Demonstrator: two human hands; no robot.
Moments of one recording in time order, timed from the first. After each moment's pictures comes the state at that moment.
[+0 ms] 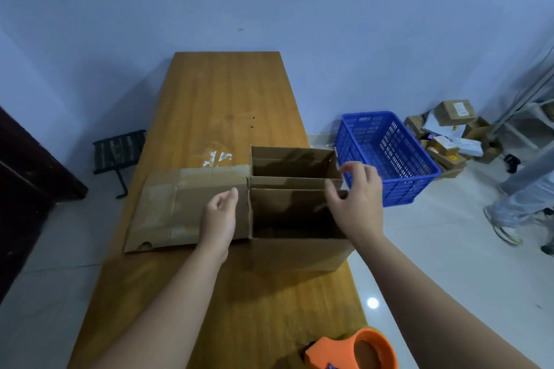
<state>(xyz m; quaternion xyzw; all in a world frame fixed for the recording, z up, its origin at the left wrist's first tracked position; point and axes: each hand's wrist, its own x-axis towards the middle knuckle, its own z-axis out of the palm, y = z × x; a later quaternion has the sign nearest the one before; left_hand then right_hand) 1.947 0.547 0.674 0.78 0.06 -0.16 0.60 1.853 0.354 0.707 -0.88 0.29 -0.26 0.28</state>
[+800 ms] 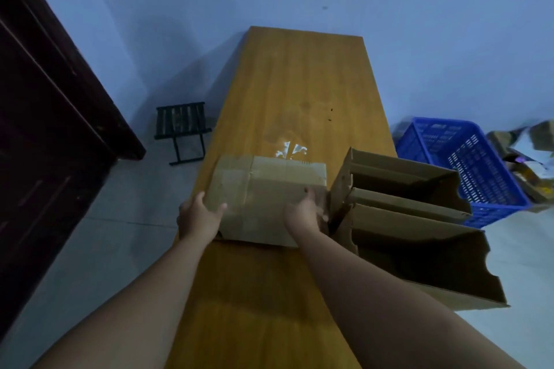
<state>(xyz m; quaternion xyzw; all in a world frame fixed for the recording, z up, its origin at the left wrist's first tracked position) 2.067 0.711 0.584 0.92 0.16 -0.14 0.34 2.025 0.533 0.607 -0.81 0.37 0.10 0.45</state>
